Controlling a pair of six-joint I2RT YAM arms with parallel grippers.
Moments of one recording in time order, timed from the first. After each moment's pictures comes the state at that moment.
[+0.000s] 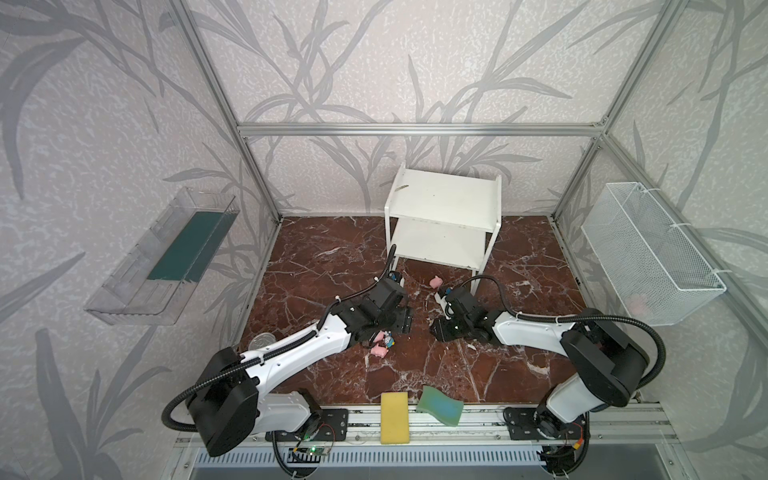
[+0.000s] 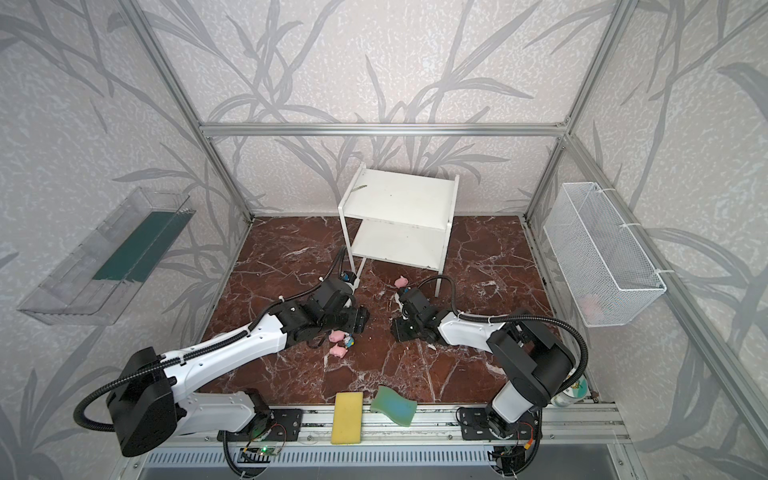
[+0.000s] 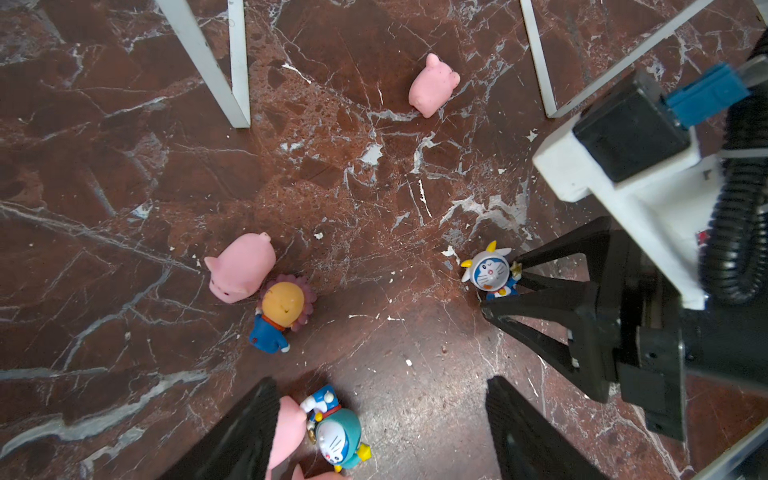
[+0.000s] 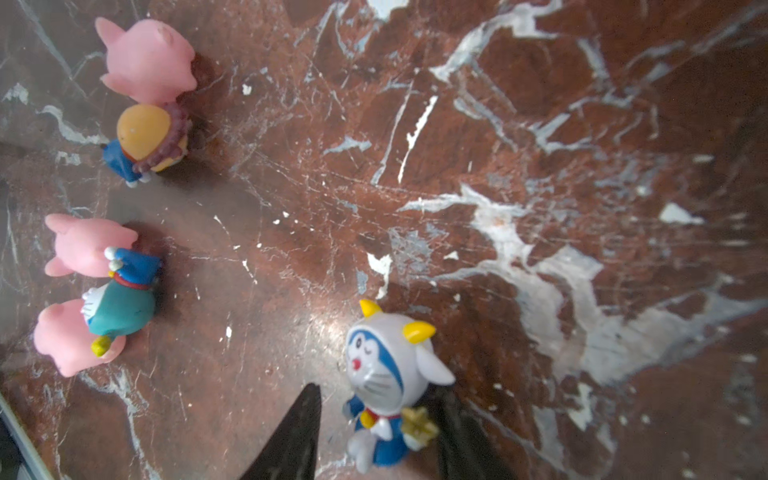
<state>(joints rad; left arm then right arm) -0.78 1.29 0.85 -0.46 -0.12 -0.45 0.73 1.60 0.71 -0.07 -0.16 0.48</state>
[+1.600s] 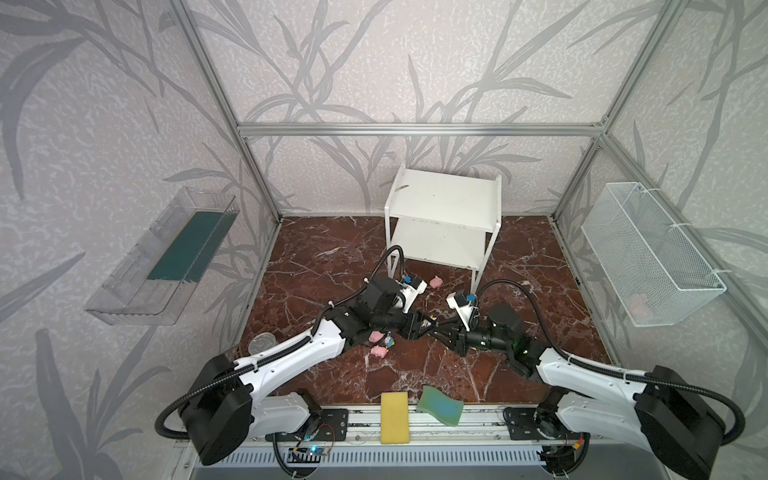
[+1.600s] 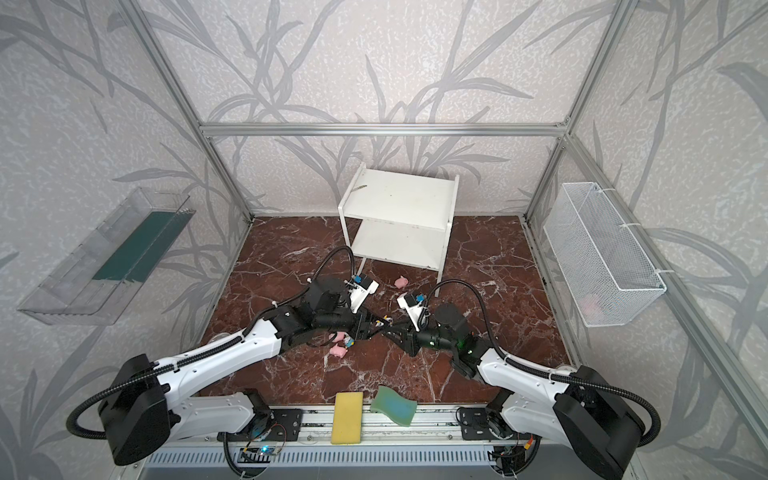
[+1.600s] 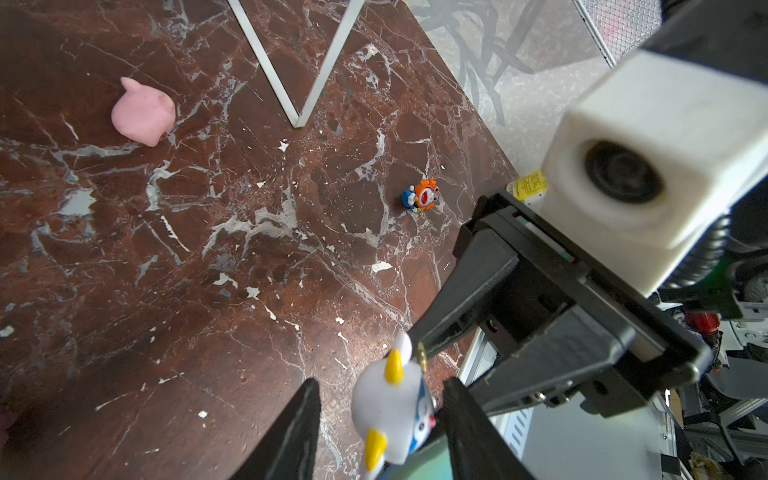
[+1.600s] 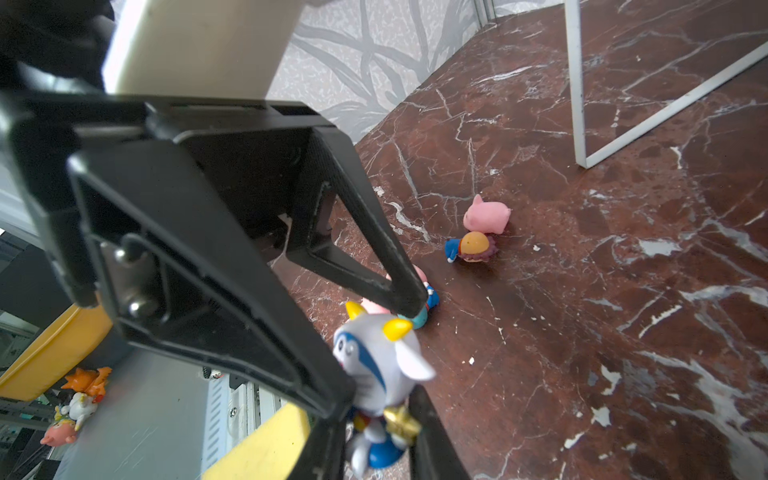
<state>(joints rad) -0.77 1.24 0.79 -0.19 0.44 -0.40 0.73 1.12 0.35 0.48 -0.53 0.41</state>
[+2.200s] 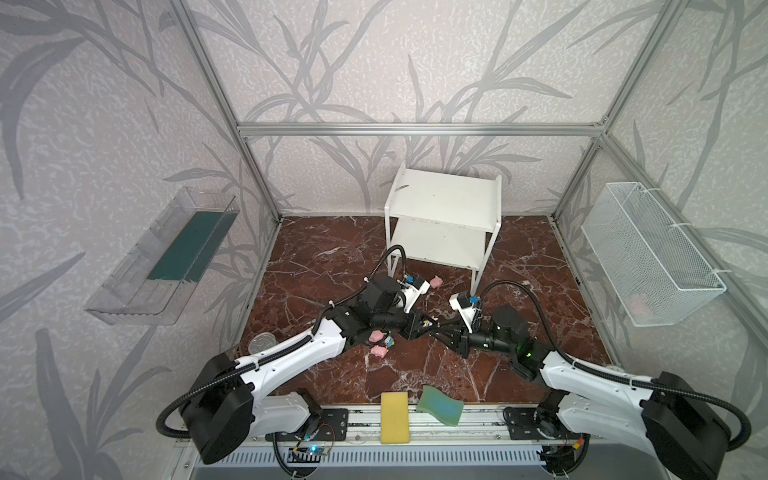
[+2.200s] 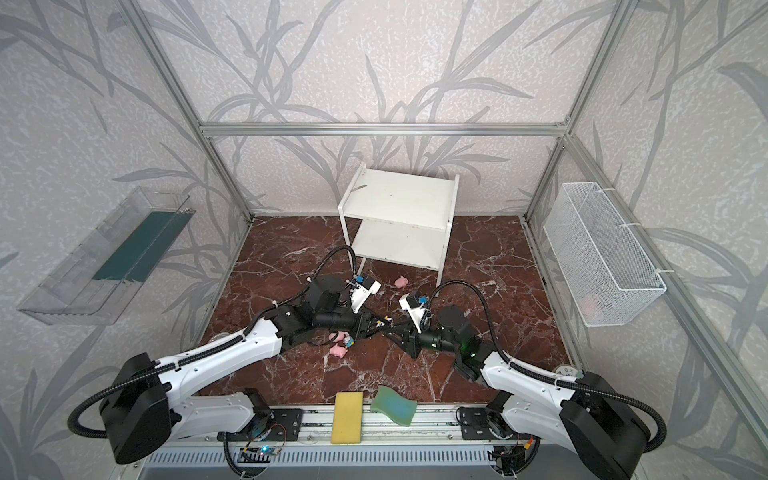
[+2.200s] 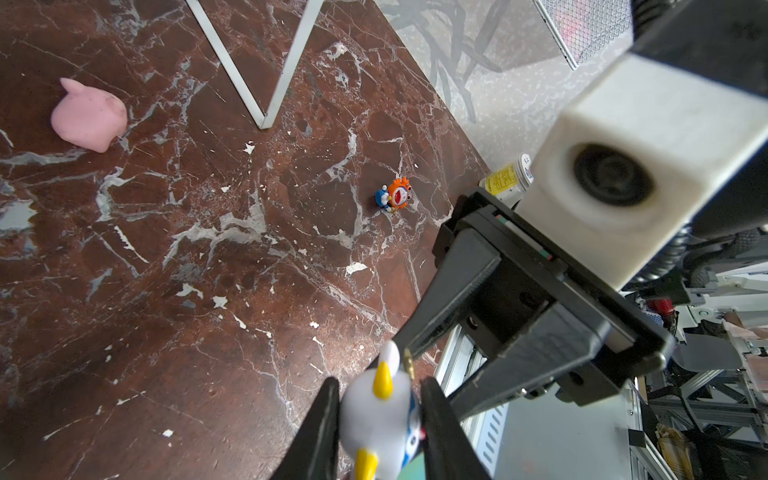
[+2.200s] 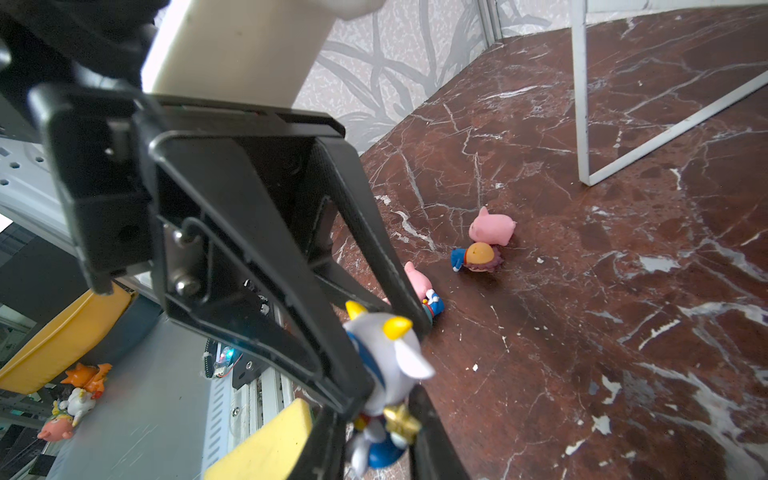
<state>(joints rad) -0.77 1.25 0.79 -0.16 0.51 -0.40 0.74 1.08 0.33 0.49 -0.52 0.39</state>
